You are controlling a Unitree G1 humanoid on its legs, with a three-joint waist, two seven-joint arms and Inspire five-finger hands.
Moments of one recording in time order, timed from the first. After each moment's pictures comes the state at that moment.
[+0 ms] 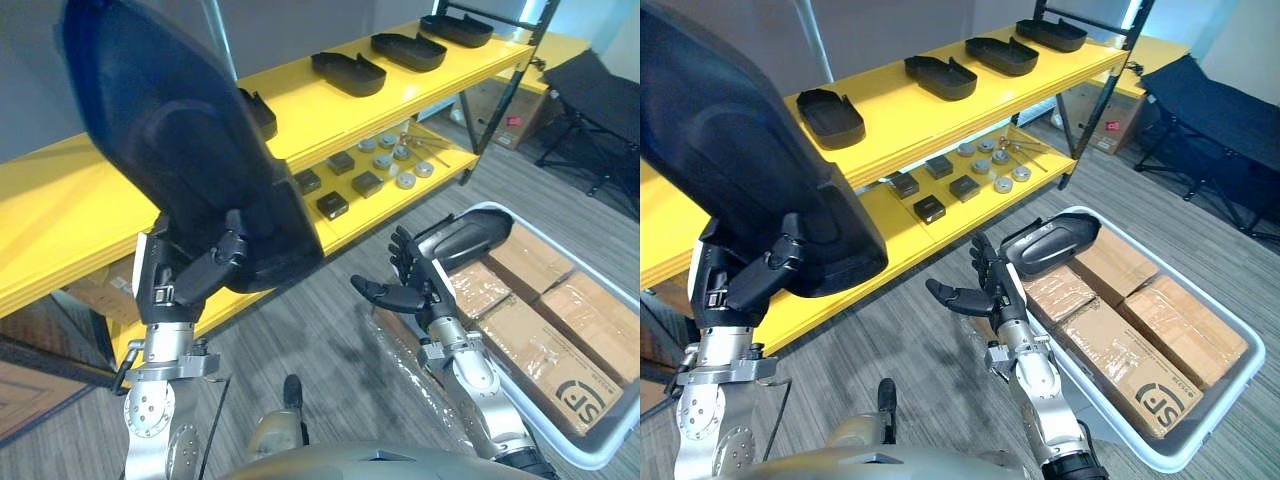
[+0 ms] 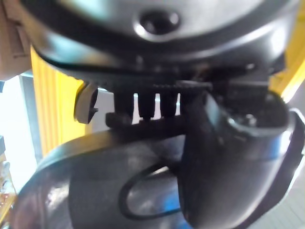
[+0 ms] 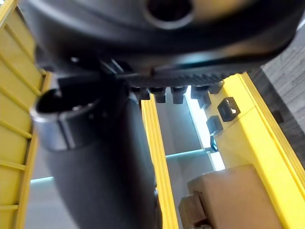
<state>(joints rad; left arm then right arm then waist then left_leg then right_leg) 0.38 0.14 0.05 -0.38 -0.38 -0.39 -0.10 0.16 -0.24 0.20 0.03 0.26 -0.15 0.02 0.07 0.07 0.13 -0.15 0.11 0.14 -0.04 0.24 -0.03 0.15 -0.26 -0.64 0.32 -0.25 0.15</state>
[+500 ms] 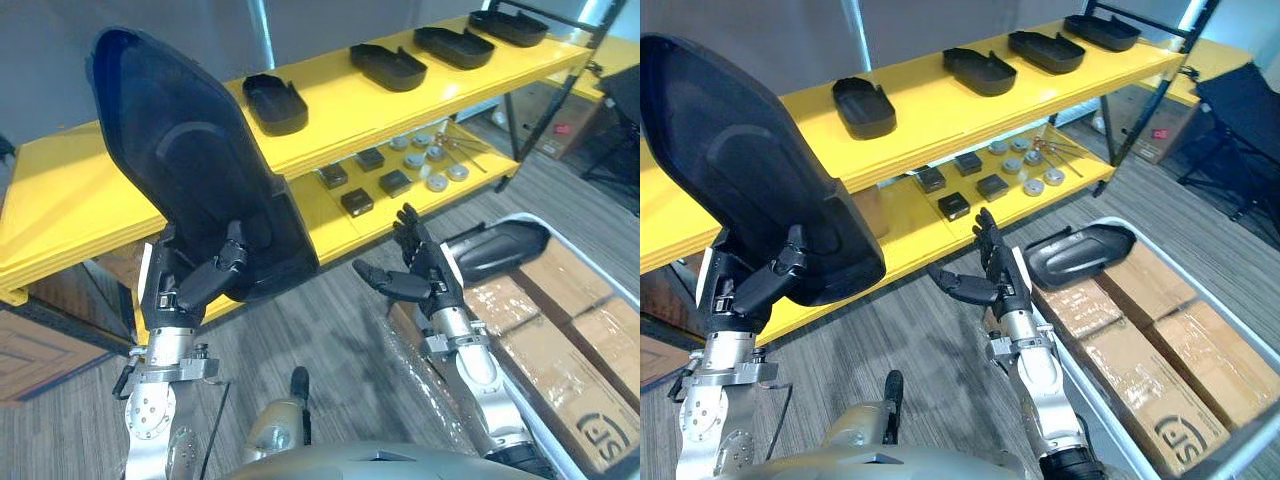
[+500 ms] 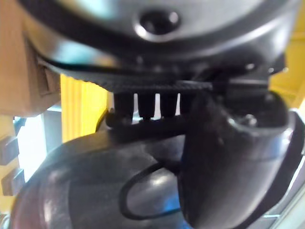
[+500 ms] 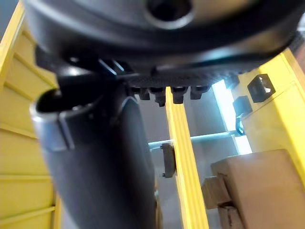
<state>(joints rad) 0.39 0.14 0.11 -0.32 -0.38 -0.39 -0.13 0.14 -0.18 0.16 0.01 0.24 -0.28 0.01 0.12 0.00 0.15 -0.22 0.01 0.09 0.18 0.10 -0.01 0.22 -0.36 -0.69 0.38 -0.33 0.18</state>
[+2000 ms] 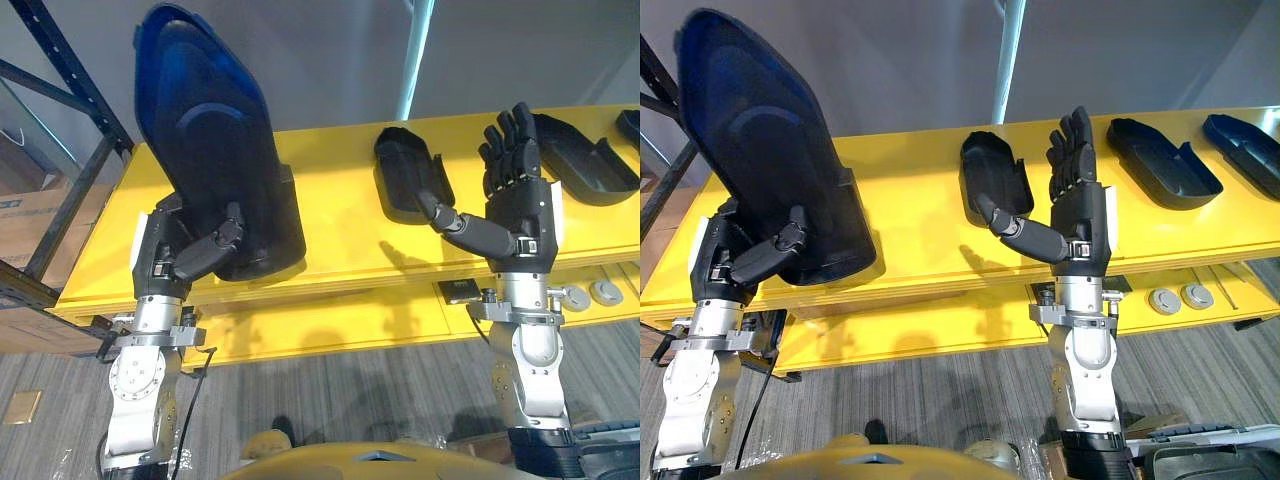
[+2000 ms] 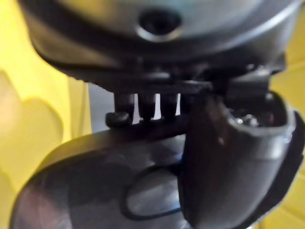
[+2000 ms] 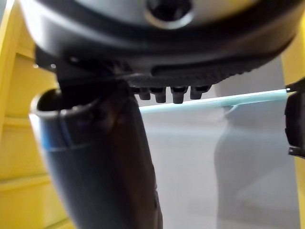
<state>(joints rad) 0.22 0.25 0.18 -0.29 -0.26 -0.19 -0.11 0.08 -0.22 -0.06 -0.22 0.28 -0.42 0.04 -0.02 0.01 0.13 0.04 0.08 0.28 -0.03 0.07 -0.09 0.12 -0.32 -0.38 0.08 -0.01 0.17</state>
